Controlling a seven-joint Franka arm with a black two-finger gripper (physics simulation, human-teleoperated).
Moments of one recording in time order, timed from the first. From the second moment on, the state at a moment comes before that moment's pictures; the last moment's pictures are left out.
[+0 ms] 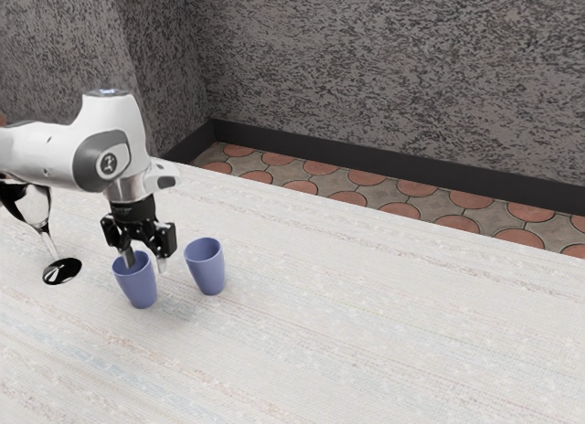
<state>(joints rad) 0.19 -0.01 -0.06 -2.22 0.00 2.08 -0.03</state>
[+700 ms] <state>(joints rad) 0.20 0.05 0.01 -2.19 0.02 2.16 0.04</state>
